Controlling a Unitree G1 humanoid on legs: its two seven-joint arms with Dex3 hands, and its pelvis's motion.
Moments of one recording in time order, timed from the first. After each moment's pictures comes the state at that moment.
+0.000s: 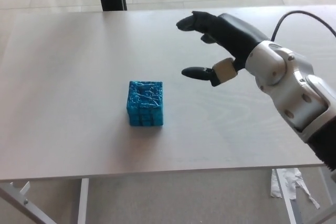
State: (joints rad) left_arm 0.14 0.70 0.66 0.92 -0.26 0.08 -0.21; right_arm -0.83 -0.34 0.59 0.49 -0.28 0.24 0.15
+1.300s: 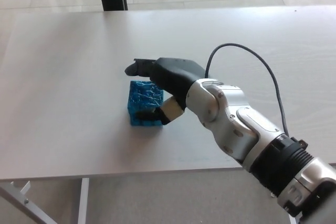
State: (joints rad) left_arm 0.11 0.70 0.59 0.91 -0.29 0.08 -0.21; right_arm -0.79 -0.08 0.69 0.58 -0.53 0.25 0.17
